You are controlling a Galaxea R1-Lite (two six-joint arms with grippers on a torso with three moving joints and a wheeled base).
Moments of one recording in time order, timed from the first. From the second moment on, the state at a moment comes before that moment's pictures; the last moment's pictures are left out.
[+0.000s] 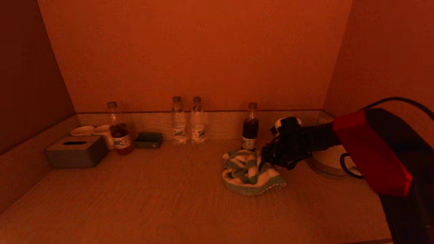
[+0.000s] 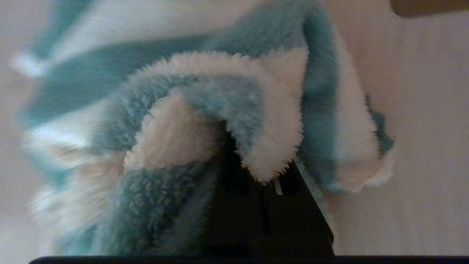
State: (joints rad) left arm 0.01 0.00 0.00 0.00 -0.05 0.12; right arm 0.14 2.37 -1.69 0.19 0.22 0.32
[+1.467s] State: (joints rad) left arm 0.01 0.00 0.00 0.00 -0.05 0.12; right arm 0.23 2.33 -1.72 0.20 0.40 0.44
